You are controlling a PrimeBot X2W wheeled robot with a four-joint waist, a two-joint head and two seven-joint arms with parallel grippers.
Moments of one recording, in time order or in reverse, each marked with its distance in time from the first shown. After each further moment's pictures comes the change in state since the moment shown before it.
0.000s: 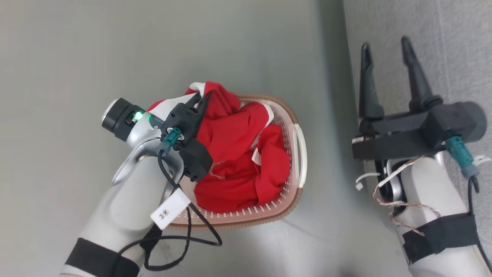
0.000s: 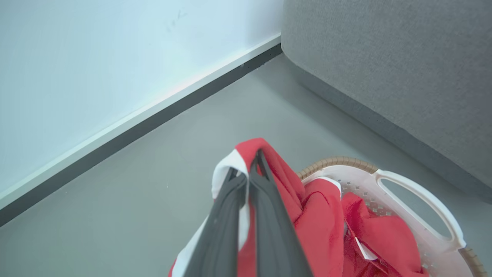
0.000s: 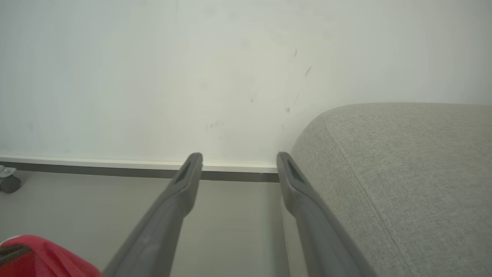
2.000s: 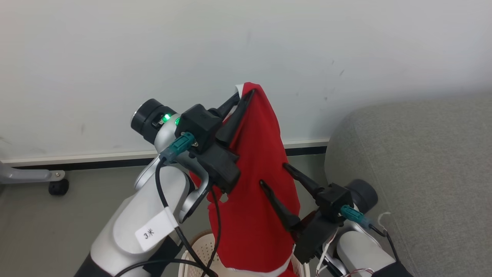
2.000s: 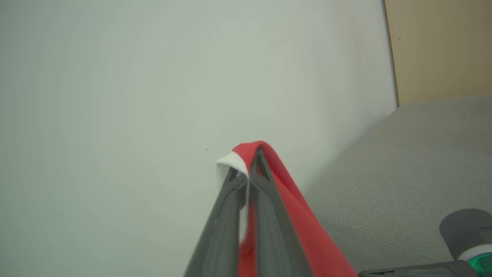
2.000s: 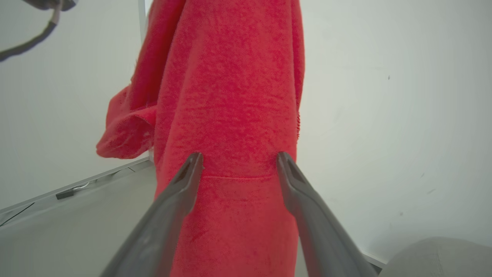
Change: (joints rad) left arm 0.099 0.038 -0.119 -0.410 -0.278 -0.017 0.149; right arm 0.122 0.015 0.399 0.329 0.086 0.202 0.000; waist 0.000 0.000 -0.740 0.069
